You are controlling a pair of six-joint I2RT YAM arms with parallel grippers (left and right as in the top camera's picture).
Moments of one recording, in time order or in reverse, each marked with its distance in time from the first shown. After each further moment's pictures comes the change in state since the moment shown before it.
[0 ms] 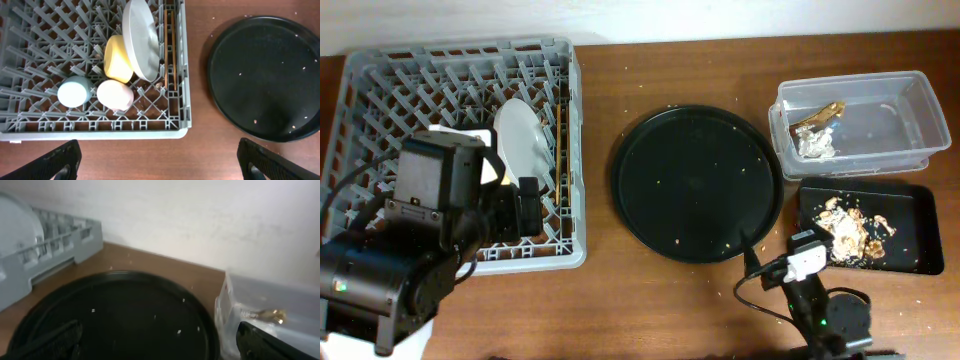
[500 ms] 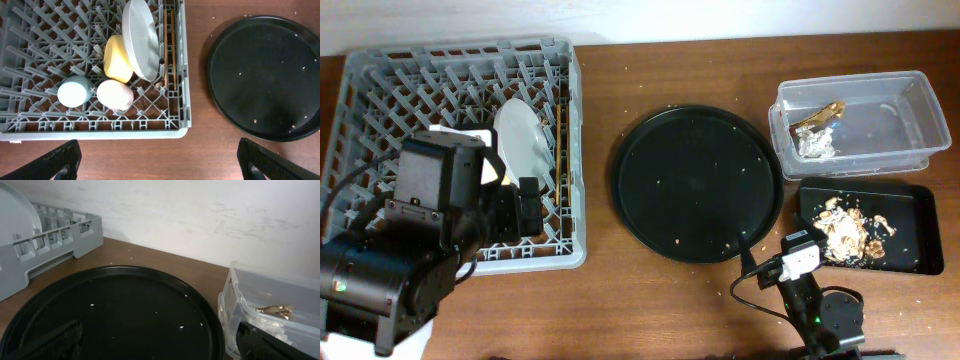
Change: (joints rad) left arm 0.000 0.000 0.000 0.000 0.000 0.000; right arm 0.000 -0.001 -0.073 0.069 -0.003 -0.004
